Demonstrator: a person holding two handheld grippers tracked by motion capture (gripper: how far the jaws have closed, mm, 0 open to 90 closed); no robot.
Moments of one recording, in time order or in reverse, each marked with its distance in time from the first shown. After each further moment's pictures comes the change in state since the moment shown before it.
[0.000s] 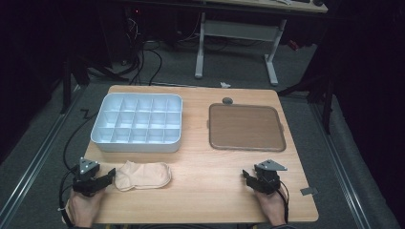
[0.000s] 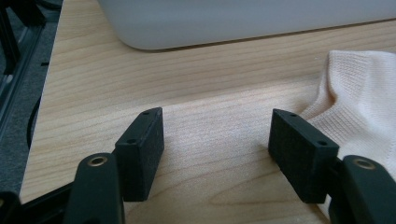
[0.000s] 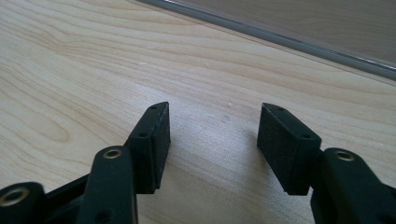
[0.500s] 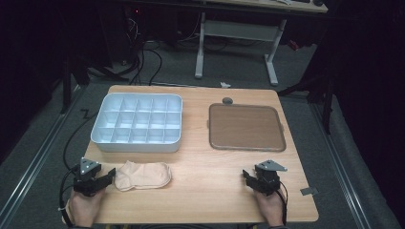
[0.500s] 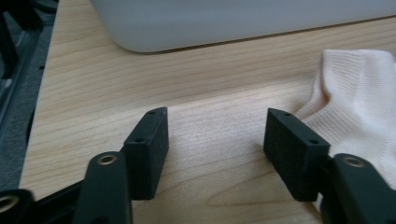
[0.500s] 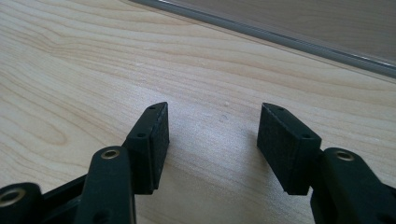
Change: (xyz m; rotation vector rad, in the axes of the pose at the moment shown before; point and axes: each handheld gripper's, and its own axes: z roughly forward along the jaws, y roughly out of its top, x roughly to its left) left arm -0.002 0.000 0.001 -0.001 0.007 0.013; right arm 0.002 -0.001 0.000 0.000 -0.019 0.017
